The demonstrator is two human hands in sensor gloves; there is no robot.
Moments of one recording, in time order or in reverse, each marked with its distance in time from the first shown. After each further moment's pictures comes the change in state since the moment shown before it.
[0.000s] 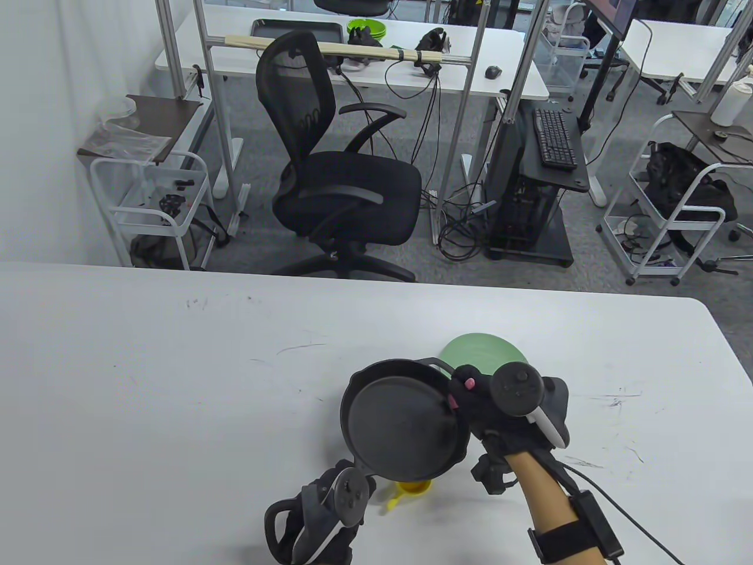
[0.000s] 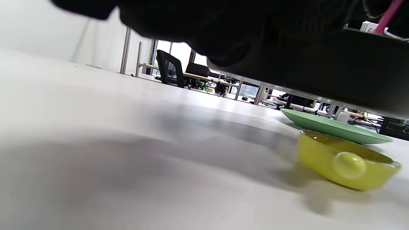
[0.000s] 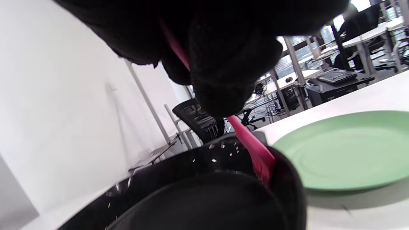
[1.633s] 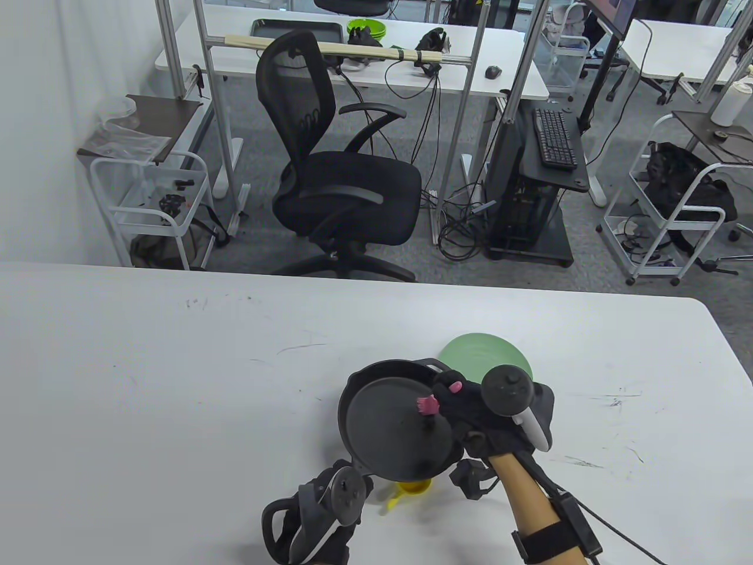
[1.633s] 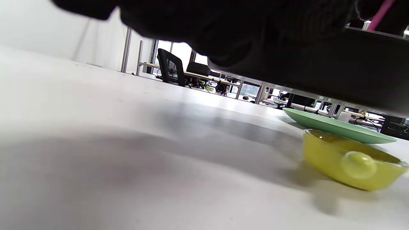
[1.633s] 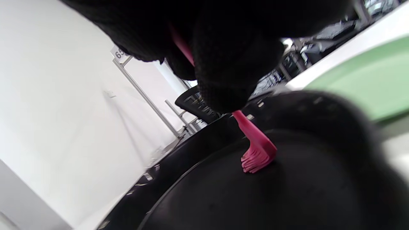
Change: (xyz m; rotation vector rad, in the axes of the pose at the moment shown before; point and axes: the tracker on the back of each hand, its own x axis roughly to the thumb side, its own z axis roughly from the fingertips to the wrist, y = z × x) left_hand -0.004 0.002 -0.002 -0.008 0.007 0.012; right_hand 0.000 0.008 -0.007 -0.050 0.025 -0.039
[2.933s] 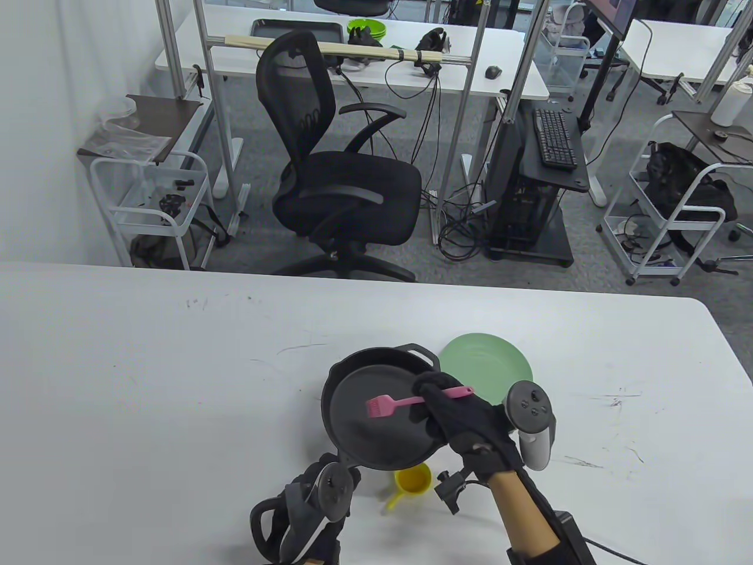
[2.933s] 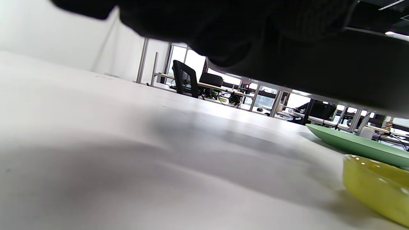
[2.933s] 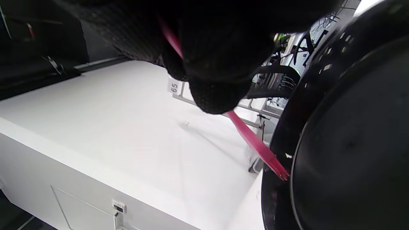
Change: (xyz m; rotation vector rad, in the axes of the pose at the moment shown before) left_hand -0.018 0.005 -0.004 0.057 0.078 0.005; right_hand 0.000 0.012 0.031 0.081 -0.152 -0.820
